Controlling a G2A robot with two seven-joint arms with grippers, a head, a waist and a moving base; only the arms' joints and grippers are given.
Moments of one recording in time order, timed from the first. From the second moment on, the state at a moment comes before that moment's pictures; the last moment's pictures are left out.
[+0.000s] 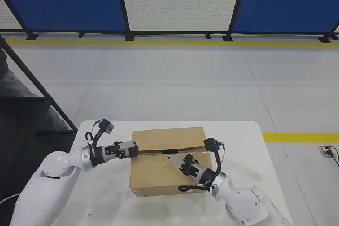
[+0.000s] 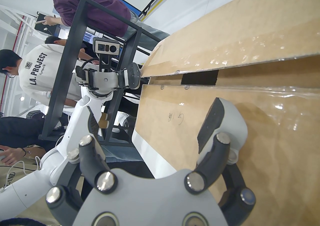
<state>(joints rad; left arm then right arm) 0.62 -1.02 -1.13 -1.06 -0.55 -0.43 -1.20 -1.00 -1.25 1.09 -1.72 -0.24 0.04 0.47</state>
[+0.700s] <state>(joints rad) 0.55 -1.05 -1.07 -0.95 -0.56 -0.35 -1.25 -1.02 -1.25 1.11 -1.74 -0.25 -0.01 0.46</state>
